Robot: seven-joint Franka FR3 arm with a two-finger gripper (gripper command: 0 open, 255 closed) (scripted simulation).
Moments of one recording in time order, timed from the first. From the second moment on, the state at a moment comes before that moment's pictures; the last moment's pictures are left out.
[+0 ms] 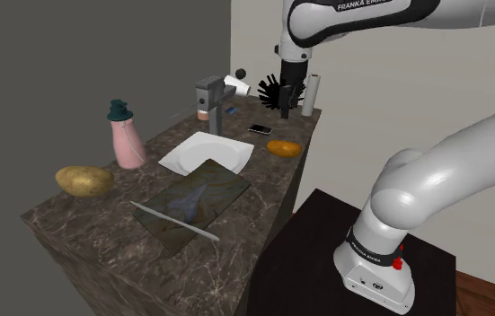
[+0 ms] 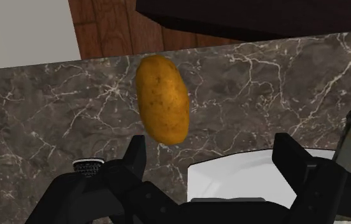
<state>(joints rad) -0.03 -0.58 -0.13 -2.37 -0.15 1.77 -0.29</state>
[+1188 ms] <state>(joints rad) -0.06 0.11 -0.34 -1.96 0.04 2.02 -0.77</state>
